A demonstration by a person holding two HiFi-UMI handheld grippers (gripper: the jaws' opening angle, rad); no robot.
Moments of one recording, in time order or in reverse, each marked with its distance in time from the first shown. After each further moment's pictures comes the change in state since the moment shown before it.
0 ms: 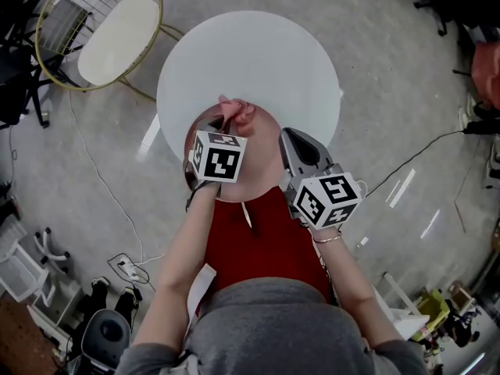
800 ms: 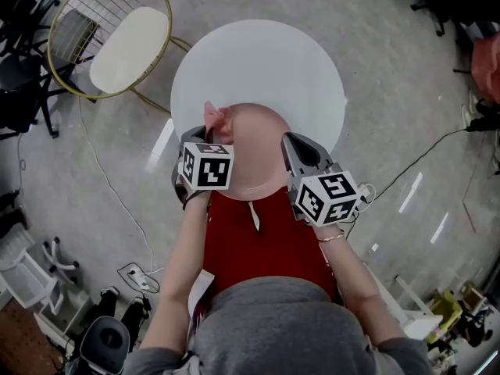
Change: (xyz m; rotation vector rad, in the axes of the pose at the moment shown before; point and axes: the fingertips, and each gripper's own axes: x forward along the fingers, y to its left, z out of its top) left arm -0.048 0.063 -0.030 0.040 0.046 0.174; right arm 0.001 0.024 -0.011 -0.011 0.011 -0.018
